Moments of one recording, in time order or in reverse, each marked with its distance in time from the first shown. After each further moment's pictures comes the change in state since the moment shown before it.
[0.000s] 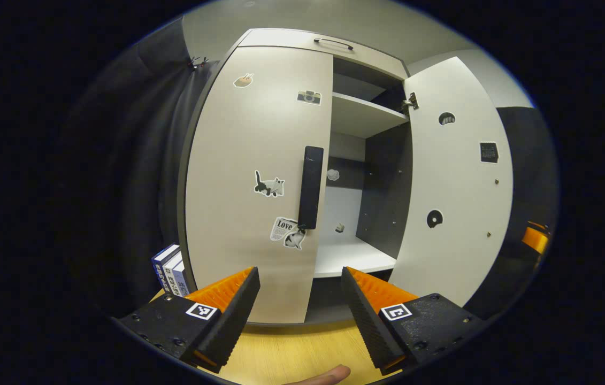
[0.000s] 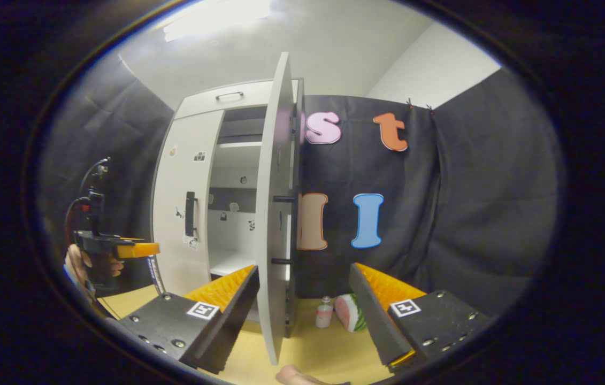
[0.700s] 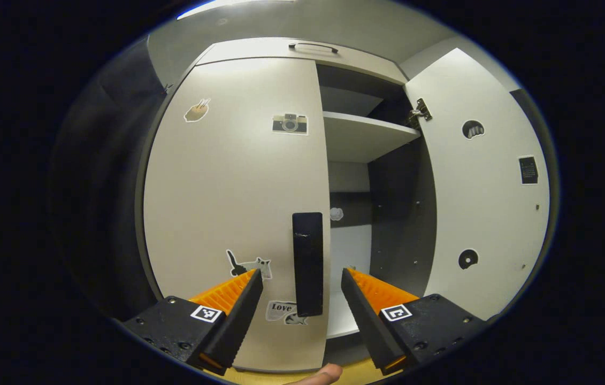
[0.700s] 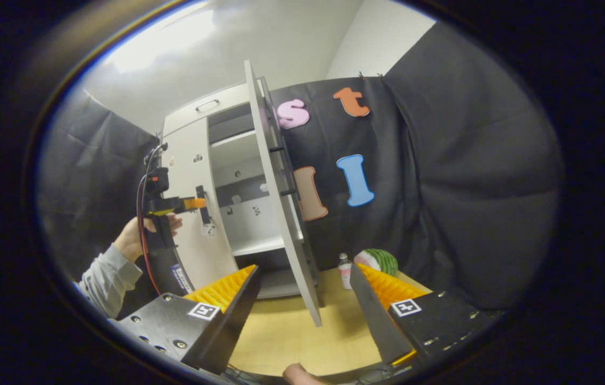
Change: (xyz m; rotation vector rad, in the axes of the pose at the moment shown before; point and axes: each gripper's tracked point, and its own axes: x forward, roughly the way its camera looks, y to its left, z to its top) left arm 0.106 -0.004 0.082 0.125 -0.126 0.001; right arm -0.098 0.008 -0.096 0.210 0.047 -0.082
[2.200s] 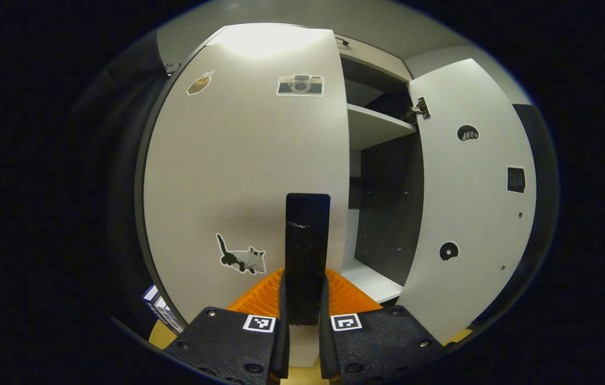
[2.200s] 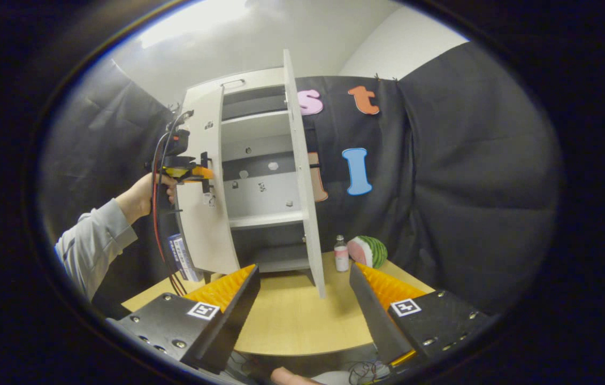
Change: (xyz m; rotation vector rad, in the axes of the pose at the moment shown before) left arm -0.047 0.003 -0.015 -0.065 0.111 -0.089; right arm -0.069 0.057 -0.039 -0.113 0.059 -0.008
